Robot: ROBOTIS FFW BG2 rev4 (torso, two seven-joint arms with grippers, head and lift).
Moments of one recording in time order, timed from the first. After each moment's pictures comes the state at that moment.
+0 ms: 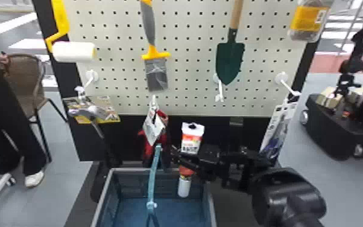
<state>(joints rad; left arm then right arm) 0.53 0.00 -0.15 -1.28 0.00 -0.74 0.20 -0.38 -0.08 0.31 -1.19 -0.35 0.17 1.02</state>
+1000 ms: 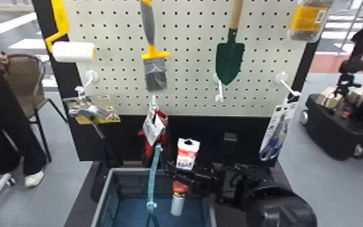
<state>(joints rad) 0.52 0.00 -0.16 -1.27 0.00 -0.74 0.20 -0.38 -0.09 0.39 -1.08 -0.48 0.16 1.02</state>
